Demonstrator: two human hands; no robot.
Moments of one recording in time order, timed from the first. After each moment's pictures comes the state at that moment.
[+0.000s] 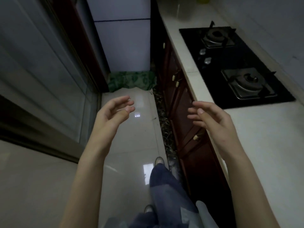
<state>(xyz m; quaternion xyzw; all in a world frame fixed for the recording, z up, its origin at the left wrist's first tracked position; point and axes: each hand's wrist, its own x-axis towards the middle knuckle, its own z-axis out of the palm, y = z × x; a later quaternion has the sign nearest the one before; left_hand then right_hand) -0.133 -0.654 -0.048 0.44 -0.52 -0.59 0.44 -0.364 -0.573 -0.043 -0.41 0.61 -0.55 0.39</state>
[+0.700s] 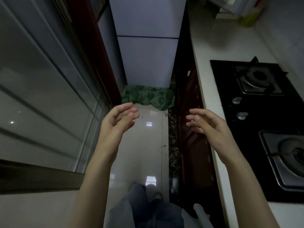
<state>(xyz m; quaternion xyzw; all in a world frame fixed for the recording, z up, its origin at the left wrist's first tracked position) -0.214 -0.912 -0.049 0.50 -0.42 -0.56 0.51 -0.445 -0.884 -0.038 -0.46 0.58 -0.47 0.48</state>
